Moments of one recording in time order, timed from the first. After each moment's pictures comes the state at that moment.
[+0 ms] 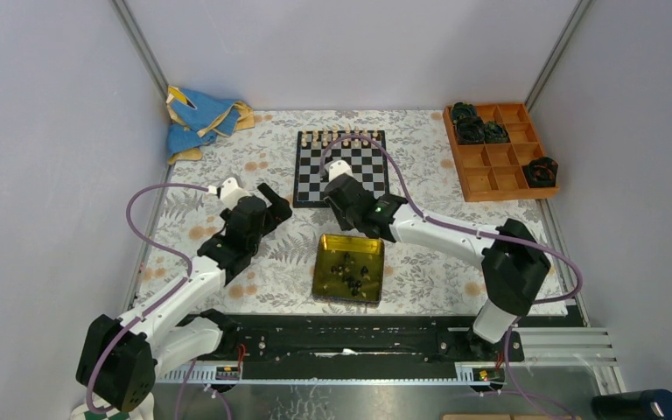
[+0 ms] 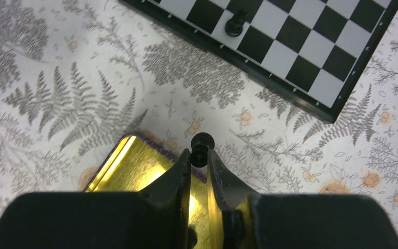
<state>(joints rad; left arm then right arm) -0.48 1.00 0.56 -0.10 -0.43 -0.87 0.95 1.68 1.25 -0.38 0.35 0.25</state>
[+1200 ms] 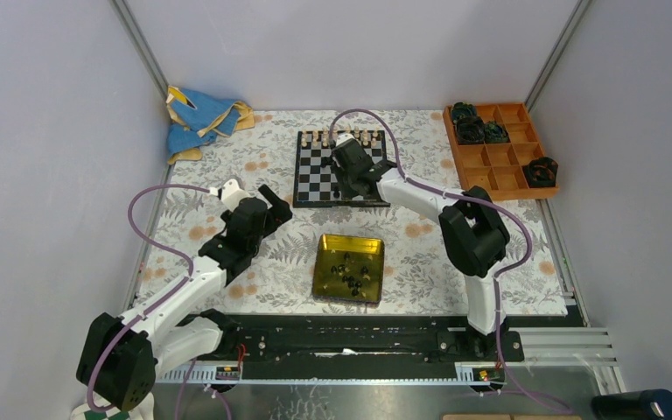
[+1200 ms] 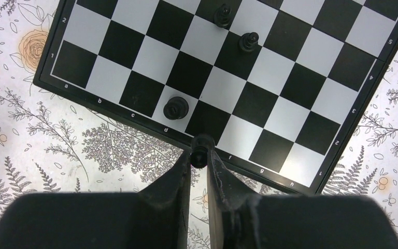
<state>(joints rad) -0.48 1.01 0.55 -0.10 -0.43 -0.87 0.71 2.01 1.54 -0.38 0.20 0.20</state>
